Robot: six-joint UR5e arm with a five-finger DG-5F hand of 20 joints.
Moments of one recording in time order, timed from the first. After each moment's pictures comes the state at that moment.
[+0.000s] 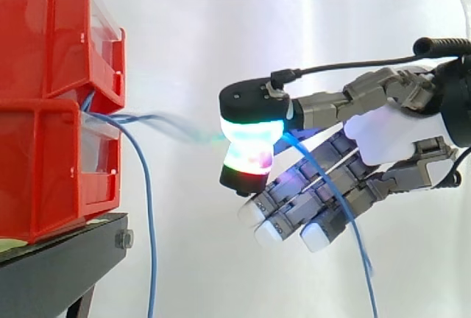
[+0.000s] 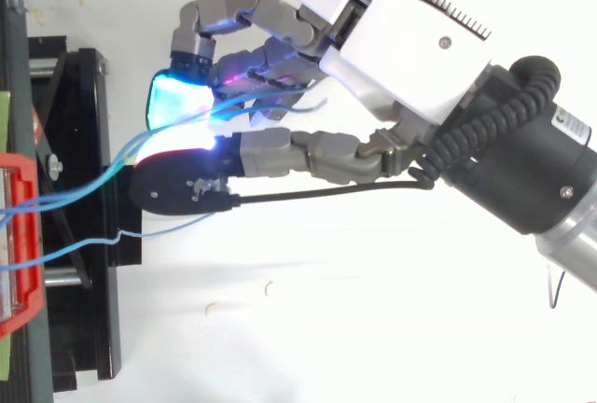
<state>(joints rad) 0.24 -2.36 -0.90 -3.27 -0.70 -0.14</state>
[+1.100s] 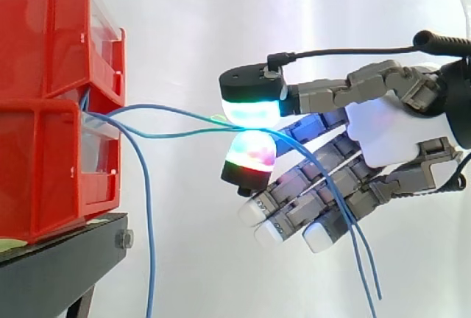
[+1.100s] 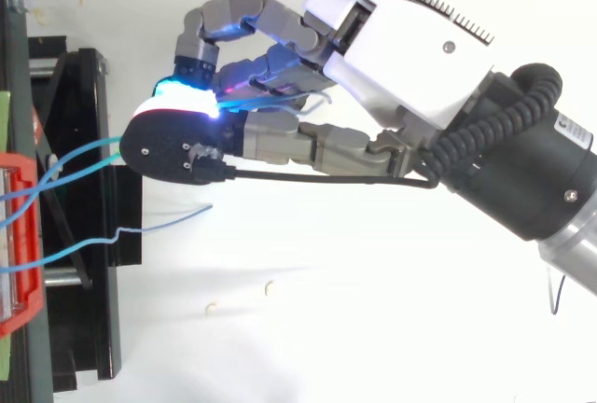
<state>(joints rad) 0.25 -2.36 -0.90 -3.29 -0.70 -0.08</state>
